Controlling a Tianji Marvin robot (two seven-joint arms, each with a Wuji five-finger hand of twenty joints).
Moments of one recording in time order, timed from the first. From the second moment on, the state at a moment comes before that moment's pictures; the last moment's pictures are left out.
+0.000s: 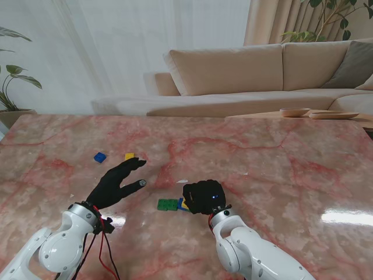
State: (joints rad) left arm 1.80 -1.11 -1.37 -1.76 0.48 -0.19 0.02; right arm -1.43 -1.13 0.74 -1.42 -0.98 0.25 -0.38; left_hand 0.50 -0.05 0.05 0.05 0.35 0.04 0.15 0.20 0.24 0.02 0.20 0.21 0.19 0.04 0.12 0.34 -0.02 0.00 0.39 0.25; right_hand 0.49 -0.62 0.99 -0.25 0.81 -0.35 0.97 0.62 1.15 -0.21 0.62 0.89 1.03 -0.18 1.02 0.81 0.65 -0.07 1.49 0.91
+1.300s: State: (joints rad) left arm 1.79 -1.11 -1.36 -1.76 0.48 -0.19 0.02; right arm -1.56 -1.12 0.94 -1.54 -0.97 0.10 -0.33; left_hand 0.50 -0.05 0.05 0.05 0.35 0.04 0.15 0.20 0.24 0.02 0.20 0.21 0.19 0.04 0.12 0.34 -0.02 0.00 0.39 0.25; right_hand 0.29 -0.50 0.65 -0.11 0.49 -0.08 0.33 0.68 0.56 -0.15 0.46 0.64 0.54 -0.17 0.77 0.76 0.29 -0.10 1.17 0.92
